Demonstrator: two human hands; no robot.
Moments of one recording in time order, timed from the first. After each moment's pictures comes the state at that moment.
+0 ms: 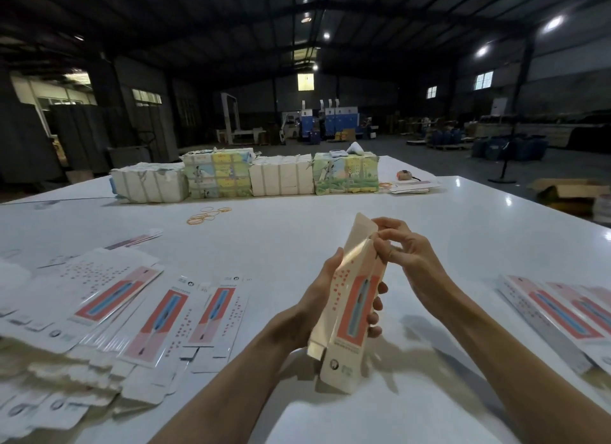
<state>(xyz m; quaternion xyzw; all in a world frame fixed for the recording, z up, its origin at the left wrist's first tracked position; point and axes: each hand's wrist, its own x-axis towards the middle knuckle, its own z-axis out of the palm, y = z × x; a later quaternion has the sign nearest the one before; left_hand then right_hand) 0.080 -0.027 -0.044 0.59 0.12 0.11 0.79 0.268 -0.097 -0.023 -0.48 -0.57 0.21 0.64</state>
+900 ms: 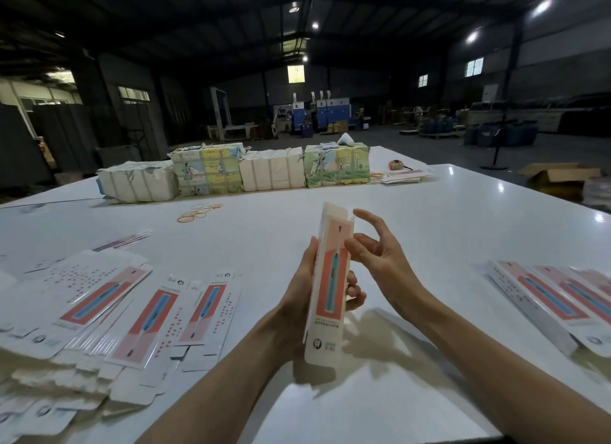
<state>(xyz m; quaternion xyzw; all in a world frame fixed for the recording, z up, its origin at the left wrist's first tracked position) 0.086 -0.014 -0.062 0.50 0.15 0.27 0.81 0.241 -0.084 -0.046 -0.48 -0.55 0.24 0.64</state>
